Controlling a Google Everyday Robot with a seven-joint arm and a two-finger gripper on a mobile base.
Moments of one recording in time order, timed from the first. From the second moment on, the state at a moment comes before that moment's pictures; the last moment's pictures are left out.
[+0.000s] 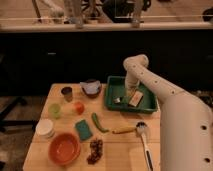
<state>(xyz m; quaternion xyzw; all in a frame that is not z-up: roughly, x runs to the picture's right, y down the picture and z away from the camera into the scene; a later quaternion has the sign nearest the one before) 0.163 0.040 0.911 -0.34 -0.01 0.02 0.94</state>
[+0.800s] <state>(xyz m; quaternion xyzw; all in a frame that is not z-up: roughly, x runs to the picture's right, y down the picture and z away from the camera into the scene) 0.156 0.019 0.876 -0.30 -0.03 0.01 0.95</state>
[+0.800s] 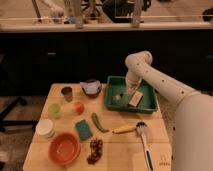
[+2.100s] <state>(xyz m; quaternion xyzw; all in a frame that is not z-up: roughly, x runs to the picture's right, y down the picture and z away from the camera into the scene) 0.188 0.038 0.798 -0.28 0.00 -0.03 0.96</state>
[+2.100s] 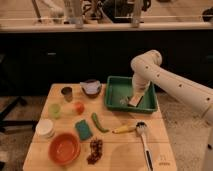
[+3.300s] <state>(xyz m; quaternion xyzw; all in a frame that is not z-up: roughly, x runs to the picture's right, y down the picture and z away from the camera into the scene) 0.187 0.053 0.785 -0.28 -0.01 -0.05 0.96</state>
